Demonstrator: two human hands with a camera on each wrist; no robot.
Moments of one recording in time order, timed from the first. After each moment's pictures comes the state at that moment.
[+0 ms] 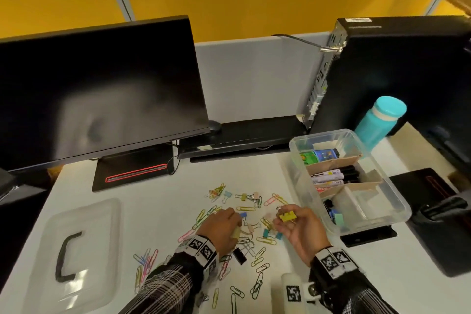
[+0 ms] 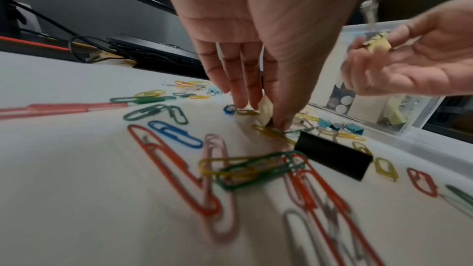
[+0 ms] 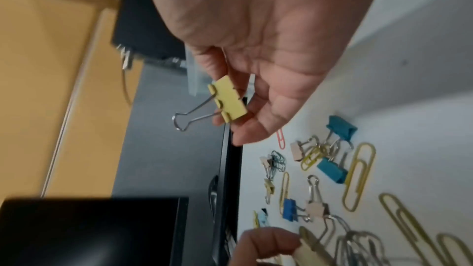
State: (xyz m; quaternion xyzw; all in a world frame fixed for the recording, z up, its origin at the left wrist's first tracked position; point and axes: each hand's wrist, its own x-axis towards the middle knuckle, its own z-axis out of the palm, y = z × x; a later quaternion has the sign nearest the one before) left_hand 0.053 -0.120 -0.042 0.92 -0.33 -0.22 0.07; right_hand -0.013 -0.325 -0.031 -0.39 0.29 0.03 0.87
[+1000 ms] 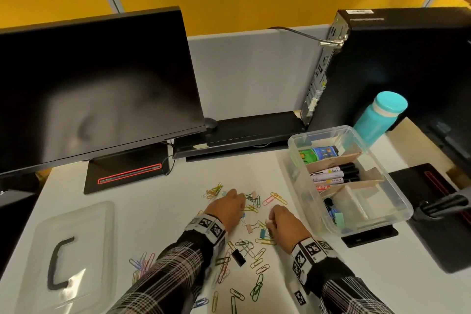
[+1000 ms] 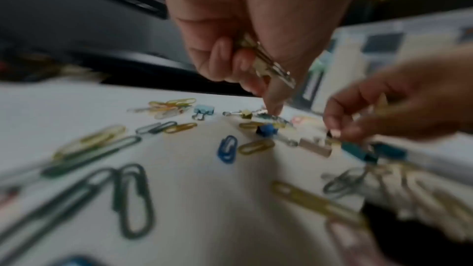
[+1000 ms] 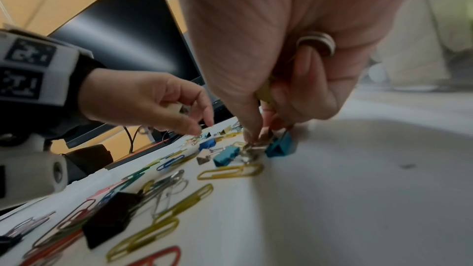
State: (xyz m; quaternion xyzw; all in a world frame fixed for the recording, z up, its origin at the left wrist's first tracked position) left_hand 0.089 -0.148 -0.038 0.92 -0.29 -0.25 0.10; right_hand 0.008 -0.317 -0.069 -0.93 0.11 0.19 0.30
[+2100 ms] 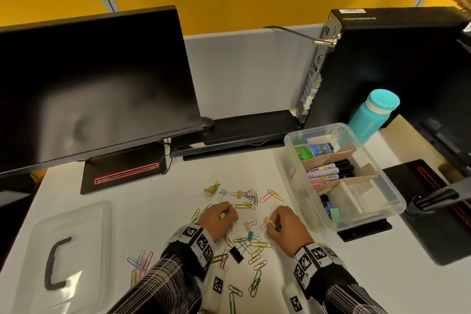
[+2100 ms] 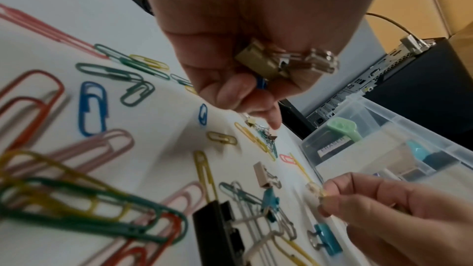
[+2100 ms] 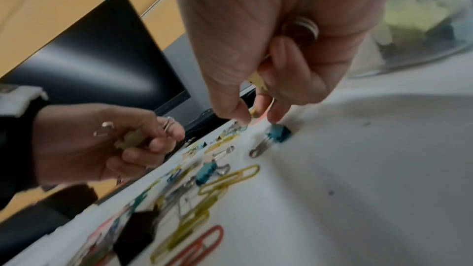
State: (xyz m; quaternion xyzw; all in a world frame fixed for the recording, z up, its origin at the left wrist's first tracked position) left_hand 0.068 -0.125 -0.048 0.86 -0.10 -0.30 0.39; right_hand -0.012 -0.320 -0.072 -0.91 0.16 0.11 0.38
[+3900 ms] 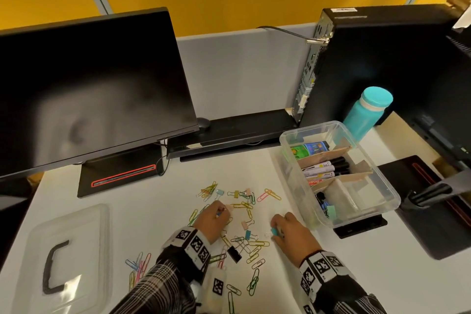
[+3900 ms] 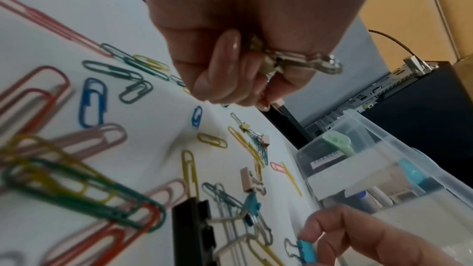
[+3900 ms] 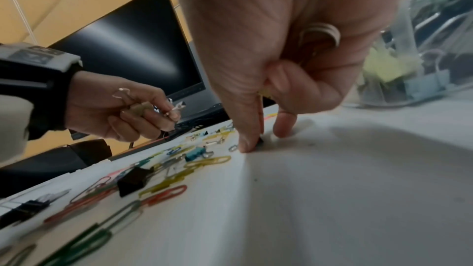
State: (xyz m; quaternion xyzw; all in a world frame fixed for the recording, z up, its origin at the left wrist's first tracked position) left_hand 0.065 -0.126 -0.044 0.88 -0.07 -0.28 0.38; right_hand -0.032 -0.327 -0.060 -0.94 0.10 0.18 0.26
